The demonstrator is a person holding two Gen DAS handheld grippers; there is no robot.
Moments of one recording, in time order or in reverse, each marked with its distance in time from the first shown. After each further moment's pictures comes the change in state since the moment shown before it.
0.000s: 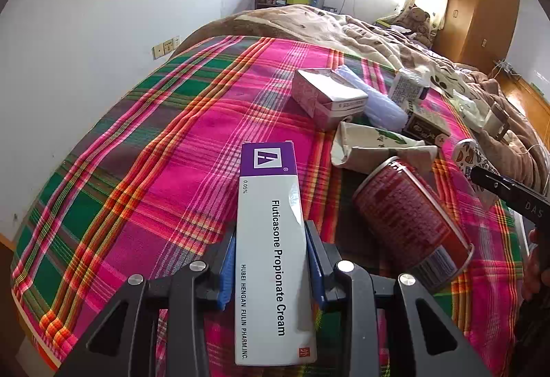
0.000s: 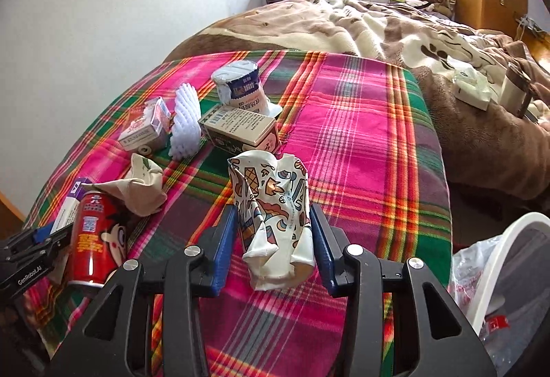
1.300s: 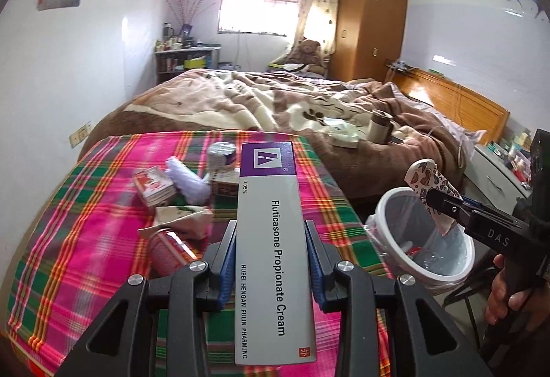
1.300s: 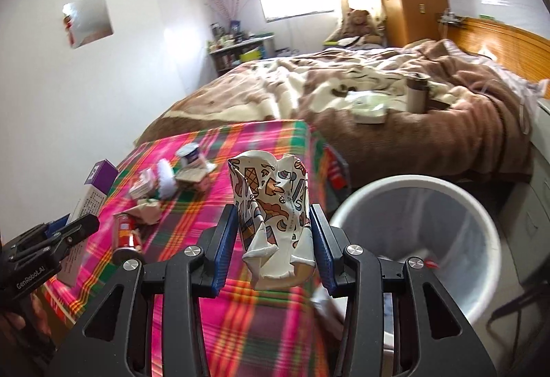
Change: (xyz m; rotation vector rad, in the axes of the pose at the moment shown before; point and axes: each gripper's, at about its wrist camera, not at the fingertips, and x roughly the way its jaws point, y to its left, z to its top) left arm -0.126 -0.153 -0.006 0.273 -0.238 -0.320; right arm -0.150 -0.072 -0.054 0.197 -0.280 -0.133
